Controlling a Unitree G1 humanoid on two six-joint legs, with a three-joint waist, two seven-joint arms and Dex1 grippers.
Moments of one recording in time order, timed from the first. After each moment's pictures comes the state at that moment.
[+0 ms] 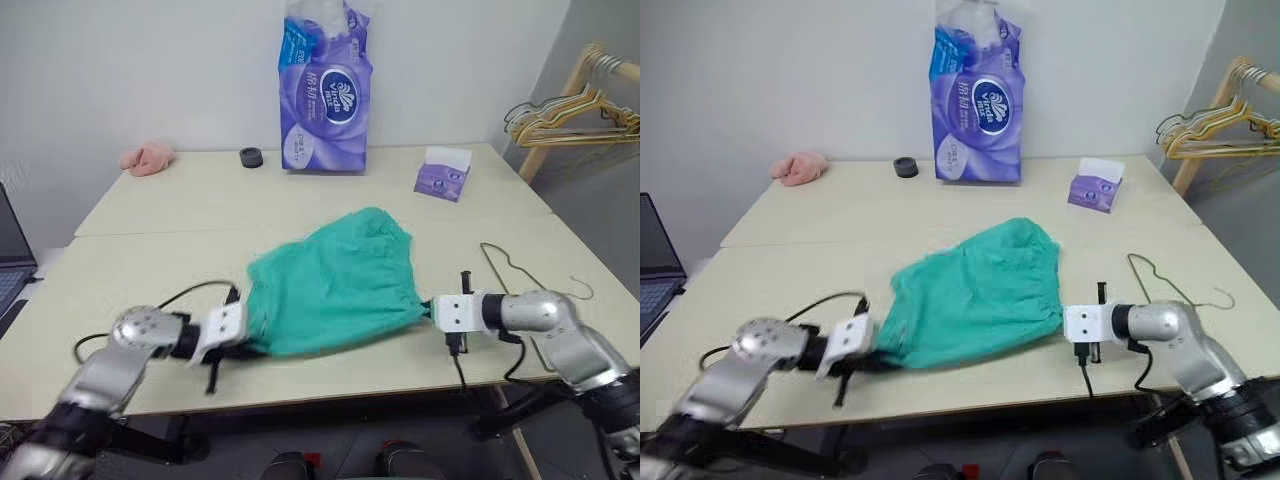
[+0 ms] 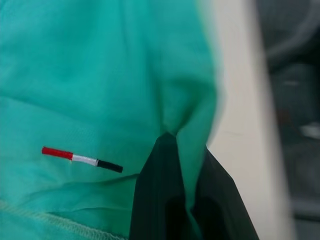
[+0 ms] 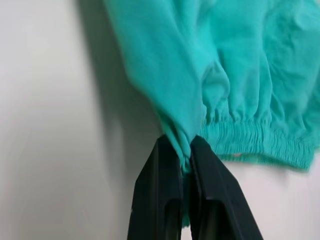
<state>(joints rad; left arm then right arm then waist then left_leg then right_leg) -0.10 0.99 -0.15 -0.06 -0.27 0.15 -1.43 -0.29 -0.87 0.26 -0.21 -0.03 0.04 1.13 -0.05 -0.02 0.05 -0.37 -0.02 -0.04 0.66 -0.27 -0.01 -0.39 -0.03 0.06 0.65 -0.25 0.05</state>
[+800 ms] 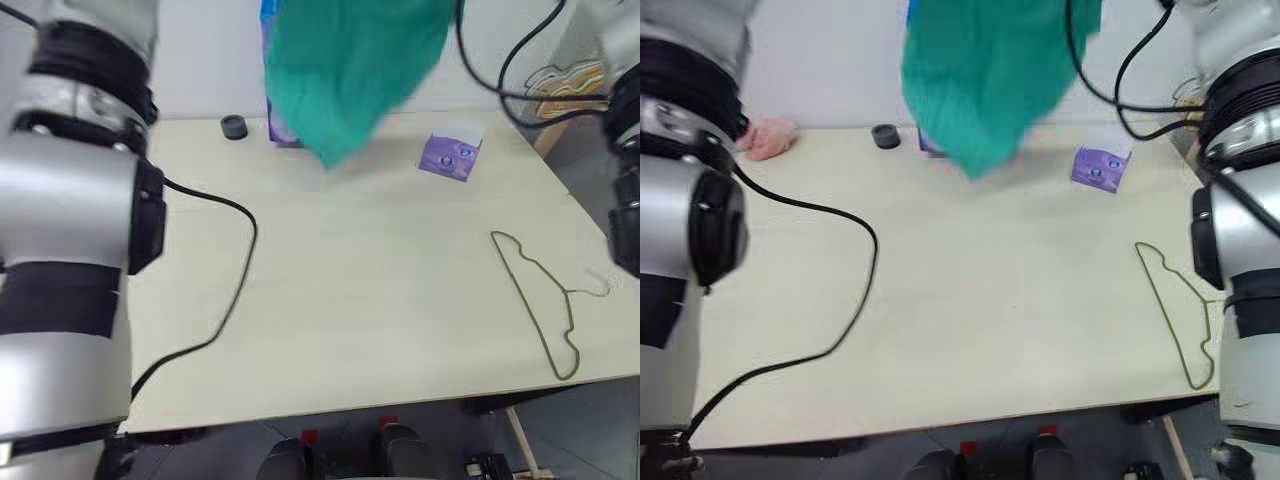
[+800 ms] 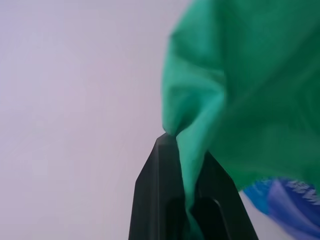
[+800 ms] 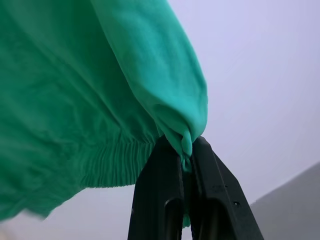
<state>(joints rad) -1.88 0.62 -0.35 1.31 0.38 -0.37 -0.25 -1.82 -0.65 0.36 1.25 -0.33 -0.38 0.27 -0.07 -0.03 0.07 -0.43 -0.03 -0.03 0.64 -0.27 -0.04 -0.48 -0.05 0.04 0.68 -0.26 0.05</state>
